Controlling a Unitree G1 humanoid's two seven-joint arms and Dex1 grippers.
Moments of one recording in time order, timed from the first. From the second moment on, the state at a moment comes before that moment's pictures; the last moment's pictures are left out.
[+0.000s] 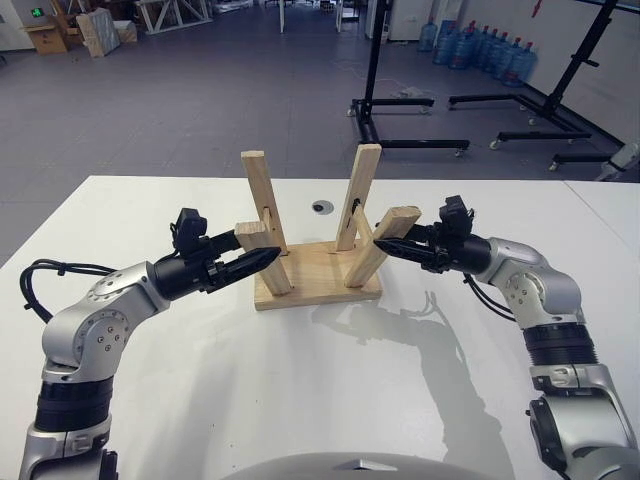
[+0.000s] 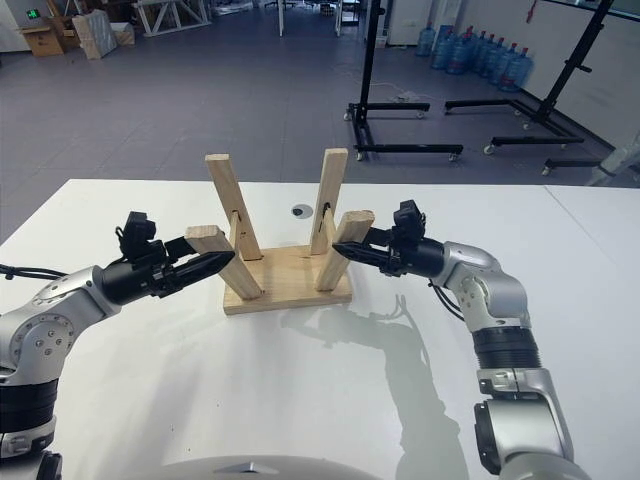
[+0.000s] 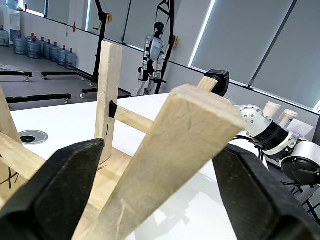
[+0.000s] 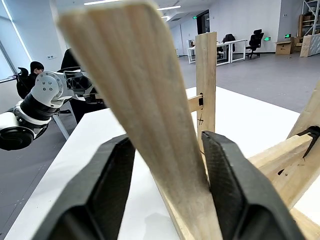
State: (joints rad) left arm -0.19 0.56 0.18 -0.31 -0.85 0.76 -0.84; right arm -0.44 -0.54 -0.05 0.18 0.64 0.47 1.24
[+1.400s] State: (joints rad) left arm -0.54 0.43 0.43 0.19 -1.42 1.07 -0.03; right arm -0.72 -0.35 -0.54 0.38 1.21 1.25 0.40
